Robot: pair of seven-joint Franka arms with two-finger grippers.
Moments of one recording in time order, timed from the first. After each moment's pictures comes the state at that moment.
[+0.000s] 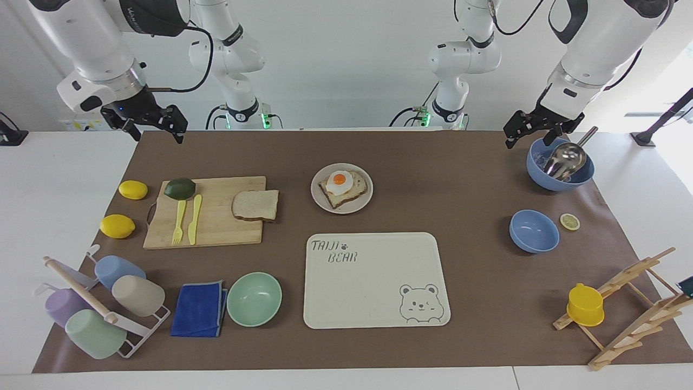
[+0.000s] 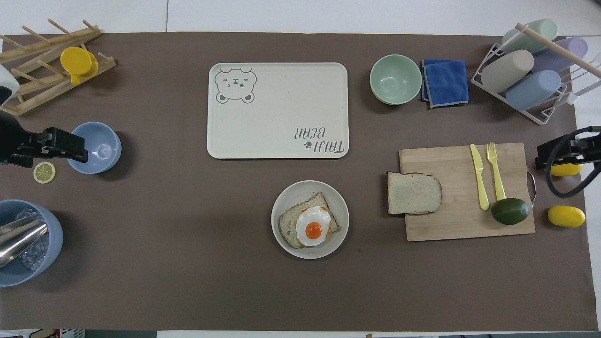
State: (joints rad) left arm -0.02 -0.03 -0.09 -1.61 -0.01 1.50 -0.11; right arm 0.01 -0.02 -0.05 -1.59 -0.06 1.43 0.01
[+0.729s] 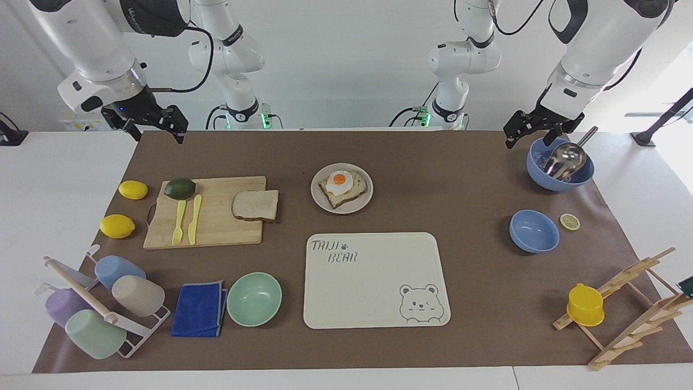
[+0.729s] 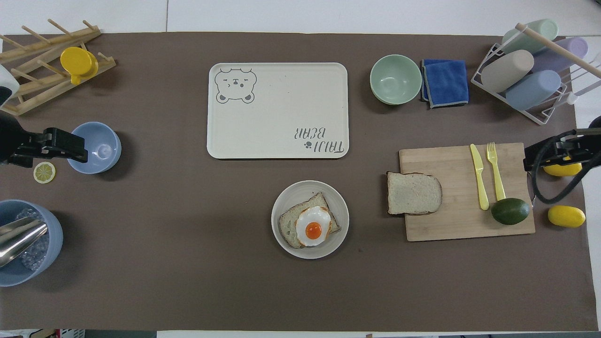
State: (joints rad) left arm -0.02 -0.03 -0.09 -1.61 -0.01 1.50 -0.11; right arm 0.08 -0.02 -0.04 -1.59 -0.05 1.44 0.01
